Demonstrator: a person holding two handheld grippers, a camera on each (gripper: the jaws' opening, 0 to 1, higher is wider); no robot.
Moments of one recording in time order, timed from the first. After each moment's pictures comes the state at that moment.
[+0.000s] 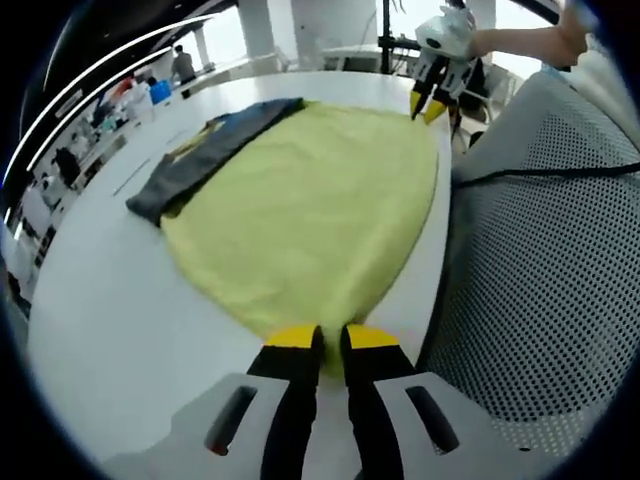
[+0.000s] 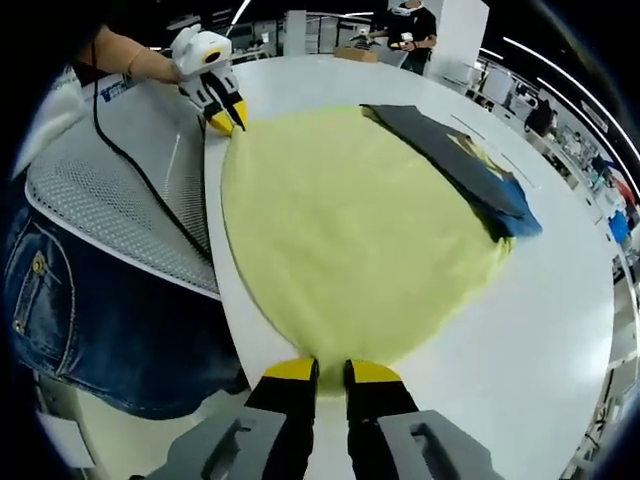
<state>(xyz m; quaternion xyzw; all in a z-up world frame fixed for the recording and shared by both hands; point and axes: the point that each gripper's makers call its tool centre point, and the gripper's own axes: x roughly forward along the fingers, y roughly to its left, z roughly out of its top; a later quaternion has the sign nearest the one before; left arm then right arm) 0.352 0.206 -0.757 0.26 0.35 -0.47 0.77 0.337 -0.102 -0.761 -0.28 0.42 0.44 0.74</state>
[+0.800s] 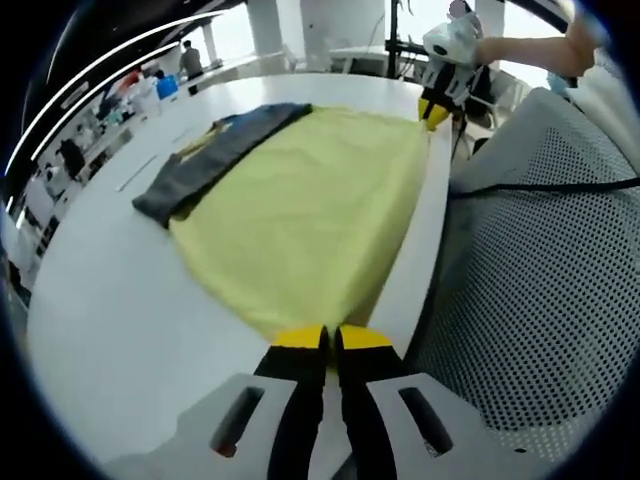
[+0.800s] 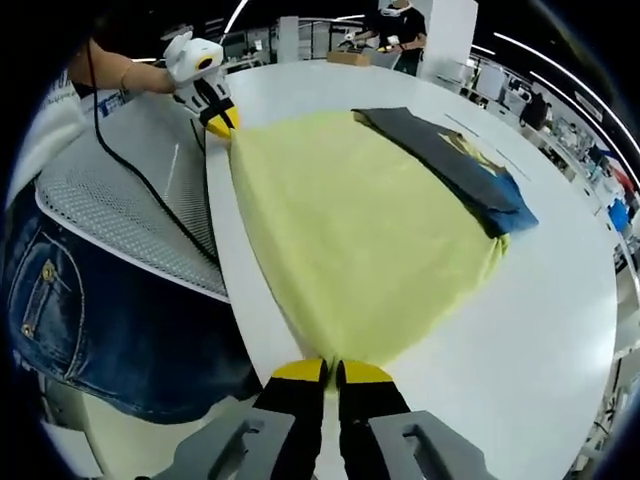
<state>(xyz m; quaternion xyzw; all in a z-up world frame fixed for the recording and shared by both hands) 0.343 0.204 -0.744 0.25 0.35 -0.46 0.78 0.329 -0.106 -0.753 -0.26 0.42 0.44 0.75</state>
